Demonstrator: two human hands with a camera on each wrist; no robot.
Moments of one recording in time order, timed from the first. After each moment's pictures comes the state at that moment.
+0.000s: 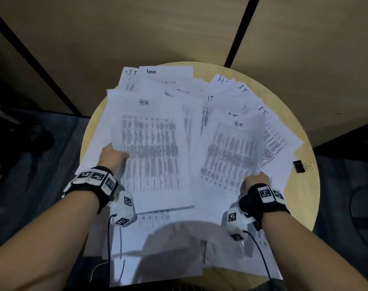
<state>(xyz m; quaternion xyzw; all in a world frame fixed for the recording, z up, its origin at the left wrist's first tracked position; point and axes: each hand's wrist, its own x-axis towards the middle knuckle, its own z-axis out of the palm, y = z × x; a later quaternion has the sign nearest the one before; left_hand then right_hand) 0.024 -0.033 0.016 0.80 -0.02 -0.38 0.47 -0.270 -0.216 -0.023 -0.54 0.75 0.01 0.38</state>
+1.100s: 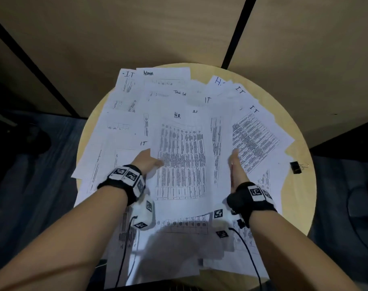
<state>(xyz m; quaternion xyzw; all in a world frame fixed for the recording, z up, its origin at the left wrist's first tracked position) -0.016 -0.077 0.005 0.78 -0.18 -0.51 0.31 -0.235 -0.205 -0.030 -0.42 0.60 -0.02 0.68</state>
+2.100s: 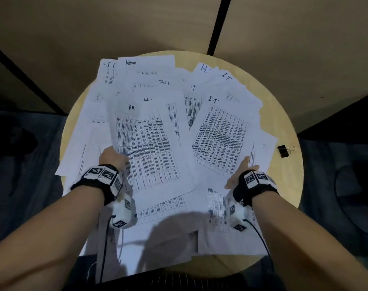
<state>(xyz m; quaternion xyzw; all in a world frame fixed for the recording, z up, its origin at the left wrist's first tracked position) 0.008 -0.056 -0.034 0.90 -0.14 -0.33 0.23 -0.289 -0.228 -0.058 -0.56 0.72 0.27 0.30</state>
